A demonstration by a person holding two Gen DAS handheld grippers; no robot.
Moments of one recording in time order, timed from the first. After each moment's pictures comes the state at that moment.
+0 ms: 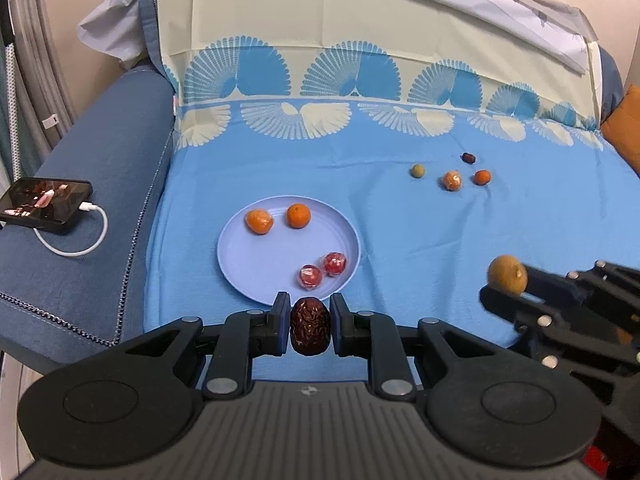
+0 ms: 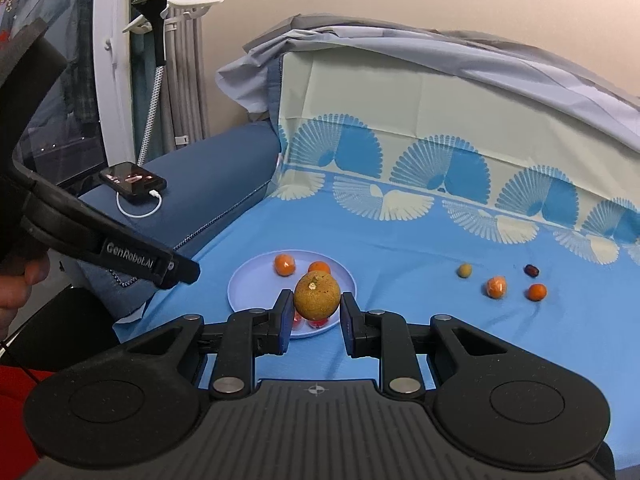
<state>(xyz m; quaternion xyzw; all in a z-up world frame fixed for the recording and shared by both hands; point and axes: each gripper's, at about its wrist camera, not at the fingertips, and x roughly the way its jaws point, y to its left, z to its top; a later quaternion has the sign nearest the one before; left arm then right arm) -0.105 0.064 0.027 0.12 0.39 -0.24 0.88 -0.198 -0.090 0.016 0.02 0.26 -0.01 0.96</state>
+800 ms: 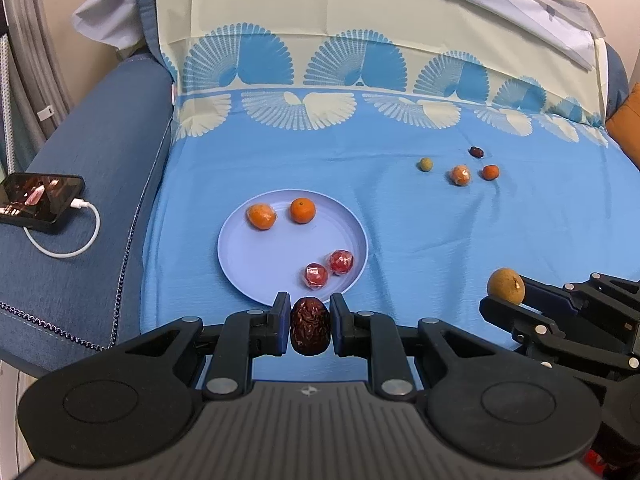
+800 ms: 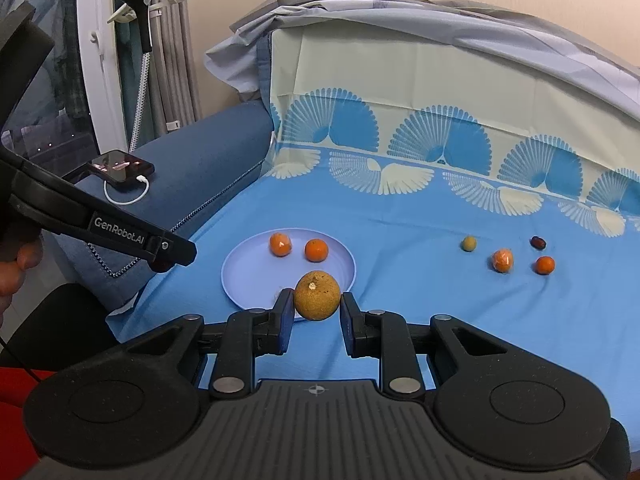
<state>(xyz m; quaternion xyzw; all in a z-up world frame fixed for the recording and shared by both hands) -0.080 0.062 0.015 0.13 0.41 -0.24 0.87 -0.181 -0.097 -0.002 0.04 0.29 -0.01 0.96</state>
